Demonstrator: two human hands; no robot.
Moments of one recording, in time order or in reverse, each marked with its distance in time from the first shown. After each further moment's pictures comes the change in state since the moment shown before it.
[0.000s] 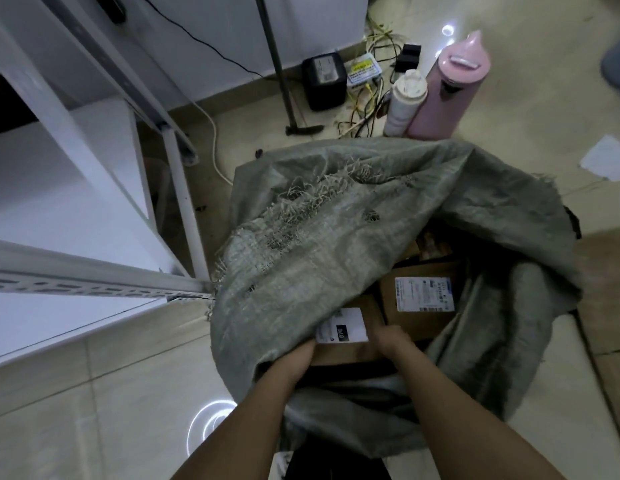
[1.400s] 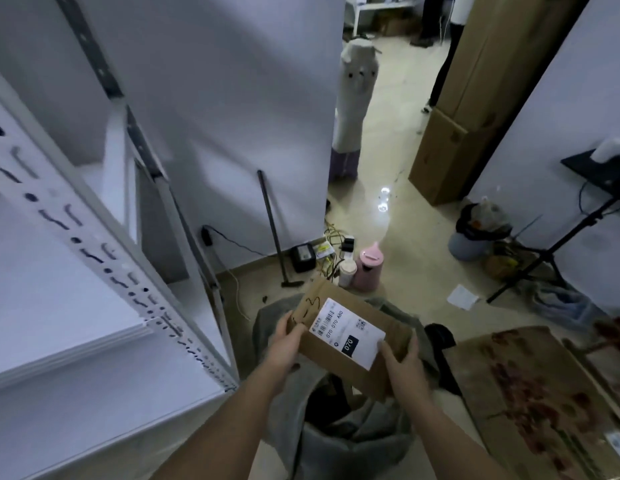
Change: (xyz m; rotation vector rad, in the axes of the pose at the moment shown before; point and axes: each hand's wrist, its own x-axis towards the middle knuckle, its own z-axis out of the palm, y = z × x) left_hand -0.463 0.196 -0.148 -0.337 0.005 0.377; right_hand -0.504 0.025 -0.166 0.603 0.467 -0.491
